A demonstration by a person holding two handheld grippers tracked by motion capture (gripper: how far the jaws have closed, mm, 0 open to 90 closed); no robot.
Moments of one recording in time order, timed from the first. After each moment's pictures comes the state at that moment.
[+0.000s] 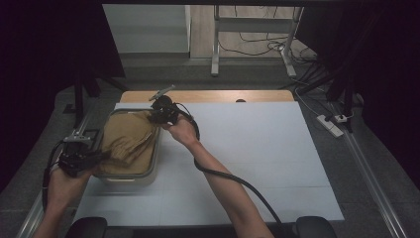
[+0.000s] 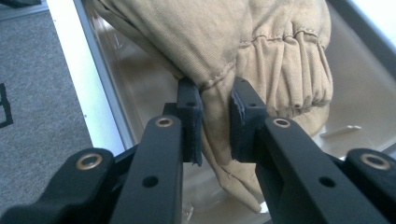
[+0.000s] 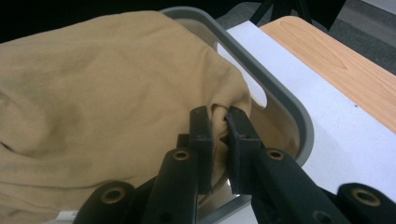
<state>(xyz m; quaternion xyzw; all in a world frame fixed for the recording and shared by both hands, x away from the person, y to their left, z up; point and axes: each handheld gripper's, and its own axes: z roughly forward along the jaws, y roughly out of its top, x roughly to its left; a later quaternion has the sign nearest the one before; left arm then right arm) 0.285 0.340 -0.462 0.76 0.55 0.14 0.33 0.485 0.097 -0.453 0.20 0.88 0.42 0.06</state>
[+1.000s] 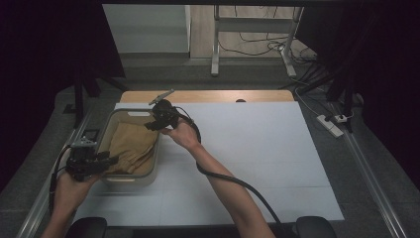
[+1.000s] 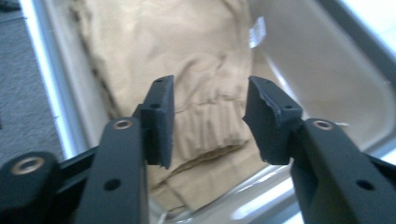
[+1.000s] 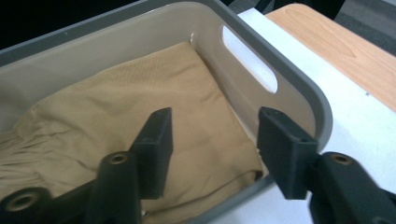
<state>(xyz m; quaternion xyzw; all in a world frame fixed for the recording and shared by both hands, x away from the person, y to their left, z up) 0.278 0.321 -0.469 0.76 0.53 0.14 0.35 0.479 0.095 -0.463 0.21 0.88 0.42 0.05</state>
